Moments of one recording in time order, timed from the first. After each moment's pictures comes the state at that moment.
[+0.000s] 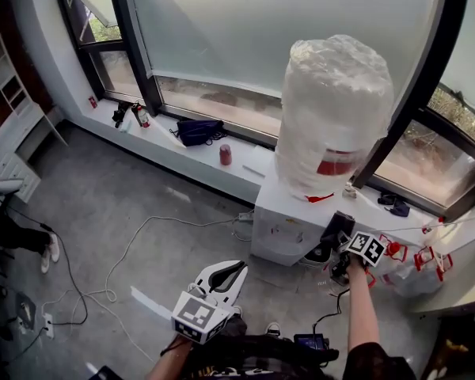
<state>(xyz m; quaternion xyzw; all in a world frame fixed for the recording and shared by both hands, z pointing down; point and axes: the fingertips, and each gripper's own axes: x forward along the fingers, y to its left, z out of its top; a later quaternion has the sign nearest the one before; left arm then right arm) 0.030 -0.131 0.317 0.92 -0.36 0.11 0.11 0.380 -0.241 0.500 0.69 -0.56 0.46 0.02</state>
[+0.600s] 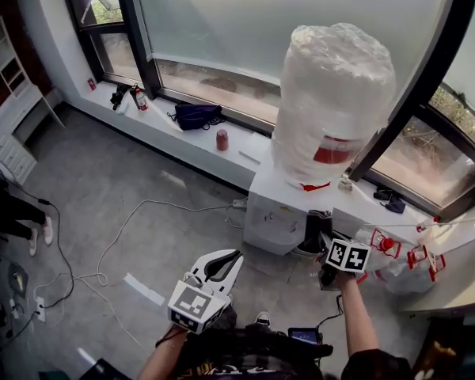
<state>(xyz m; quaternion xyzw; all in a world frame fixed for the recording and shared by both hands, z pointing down) 0.042 -0.123 0.334 0.91 -0.38 0.11 0.11 0.308 -0.212 0.466 0.61 -0.69 0.35 0.17</state>
